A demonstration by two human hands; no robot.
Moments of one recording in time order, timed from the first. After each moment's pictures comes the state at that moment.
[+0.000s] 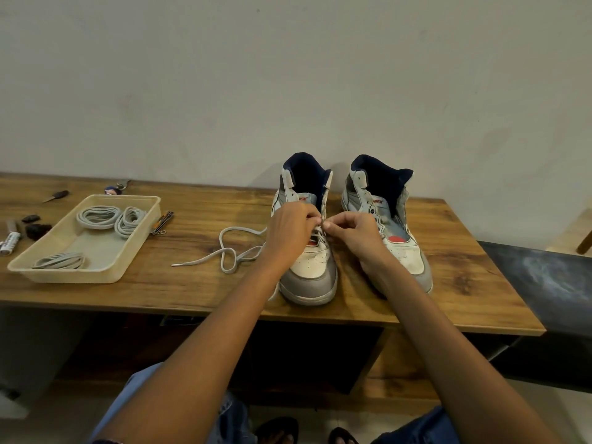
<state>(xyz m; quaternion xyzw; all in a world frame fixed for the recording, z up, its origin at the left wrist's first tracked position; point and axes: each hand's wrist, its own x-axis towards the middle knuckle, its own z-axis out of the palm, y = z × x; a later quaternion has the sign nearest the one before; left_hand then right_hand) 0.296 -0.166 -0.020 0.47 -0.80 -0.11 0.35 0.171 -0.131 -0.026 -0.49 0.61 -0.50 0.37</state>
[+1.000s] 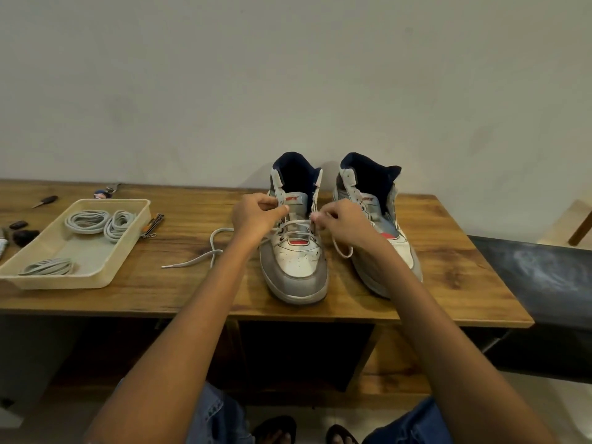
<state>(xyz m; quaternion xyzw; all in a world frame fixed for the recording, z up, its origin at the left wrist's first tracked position) 0.321 -0.183 -0.013 0.59 -0.61 -0.31 0.43 0.165 -0.140 0.001 -0.66 0.67 -0.28 0.20</state>
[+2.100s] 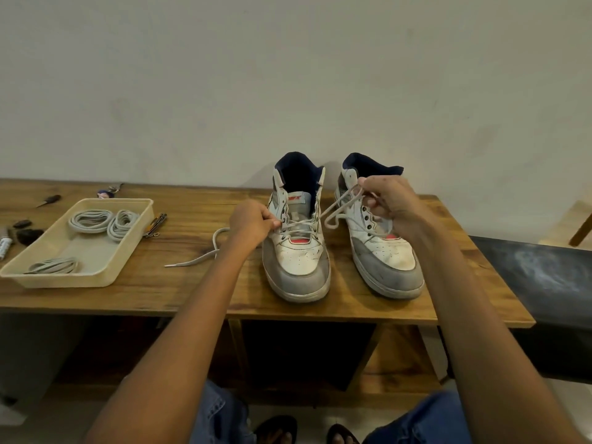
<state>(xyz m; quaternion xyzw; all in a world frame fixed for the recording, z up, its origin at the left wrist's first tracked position) 0.333 -0.184 -0.012 0.61 -0.71 -0.23 0.27 0.123 -0.124 0.040 -0.47 0.59 -0.52 0.40</state>
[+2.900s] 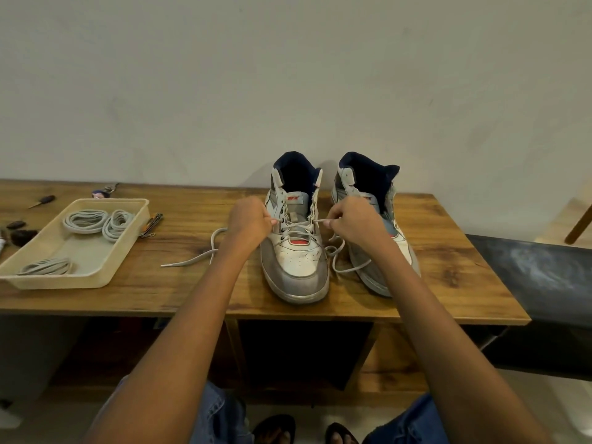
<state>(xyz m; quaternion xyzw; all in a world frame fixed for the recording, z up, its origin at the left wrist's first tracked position) 0.329 -0.185 -0.009 0.63 -0.72 -0.17 0.24 0.152 -0.144 -0.002 -0.66 0.71 -0.22 0.08</state>
